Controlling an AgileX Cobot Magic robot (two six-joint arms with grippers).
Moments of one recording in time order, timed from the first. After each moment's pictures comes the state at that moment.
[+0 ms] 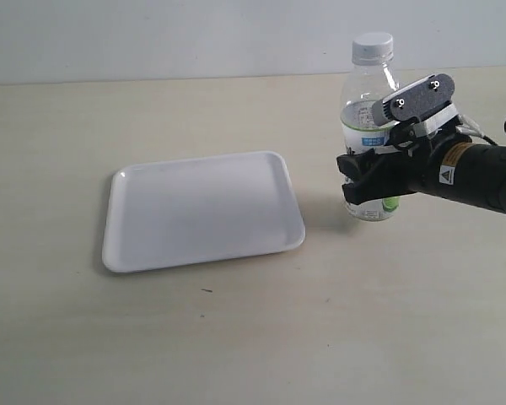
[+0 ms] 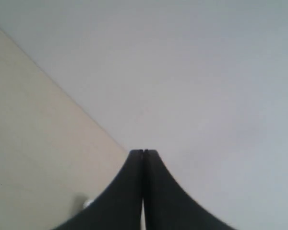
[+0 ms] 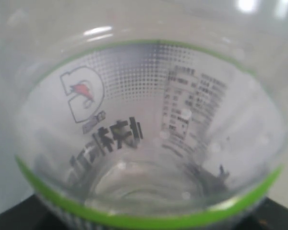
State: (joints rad) left arm -0.05 0.26 -0.10 -0.58 -0.03 -0.26; right arm 0.09 1.79 -0.61 -0.45 -0.58 0.19
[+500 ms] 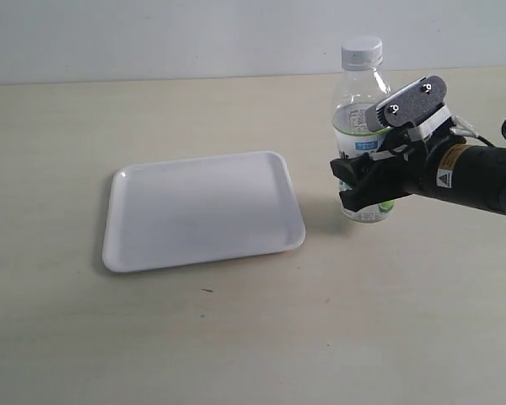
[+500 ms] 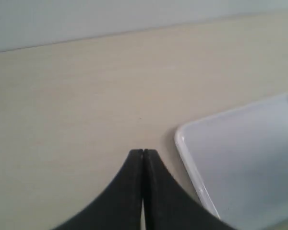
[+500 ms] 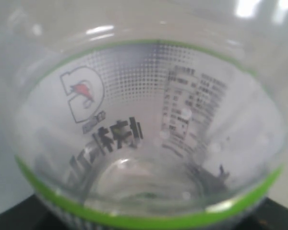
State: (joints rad) left arm -0.05 1.24 -1.07 -0.27 0.70 0.40; right arm 0.09 1.79 -0.61 -0.53 -0.60 0.19
